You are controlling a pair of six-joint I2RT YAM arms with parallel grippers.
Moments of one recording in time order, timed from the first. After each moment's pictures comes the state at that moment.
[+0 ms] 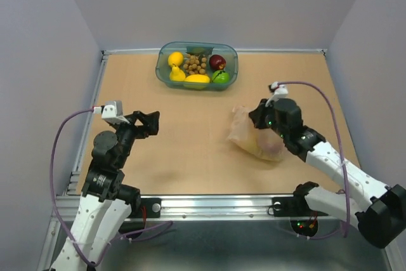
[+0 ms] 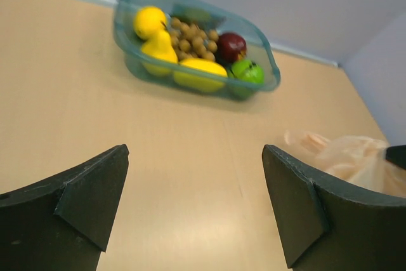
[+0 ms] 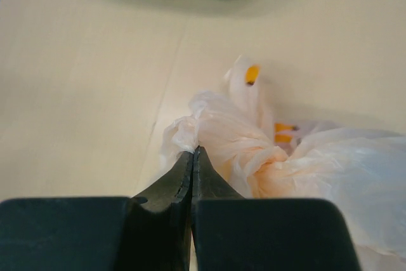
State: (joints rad) left arm -0.29 0.36 0.55 -0.21 -0.10 -0.42; right arm 0.46 0.99 0.73 -0.09 0.06 0.40
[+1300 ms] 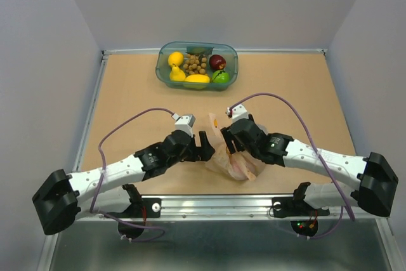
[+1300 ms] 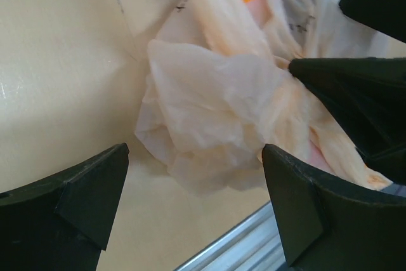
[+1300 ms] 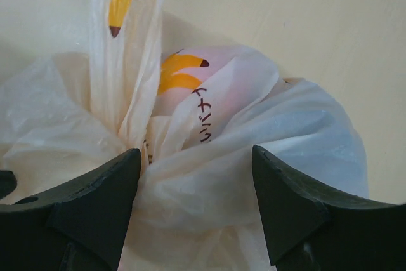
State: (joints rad) left arm -0.95 0.98 0.50 -0.08 -0.16 -0.78; right arm 1.00 1.21 0.83 -0.35 0.49 0.27
